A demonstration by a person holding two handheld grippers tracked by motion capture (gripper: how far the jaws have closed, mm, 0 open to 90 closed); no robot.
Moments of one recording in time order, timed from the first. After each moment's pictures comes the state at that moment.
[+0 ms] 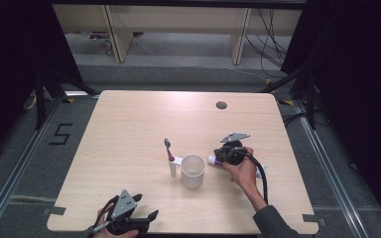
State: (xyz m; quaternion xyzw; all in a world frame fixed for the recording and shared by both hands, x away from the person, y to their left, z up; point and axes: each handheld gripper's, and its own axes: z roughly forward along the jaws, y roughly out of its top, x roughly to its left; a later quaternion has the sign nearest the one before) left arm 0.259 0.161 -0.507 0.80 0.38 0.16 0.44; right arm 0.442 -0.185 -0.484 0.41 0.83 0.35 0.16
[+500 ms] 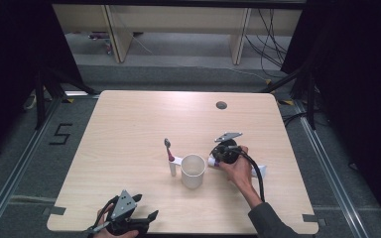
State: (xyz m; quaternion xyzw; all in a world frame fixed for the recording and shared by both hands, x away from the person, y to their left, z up) left arm 0.258 0.160 -0.508 0.79 0.38 0.16 0.45; right arm 0.448 -0.172 -0.492 0.41 0.84 0.32 0.16
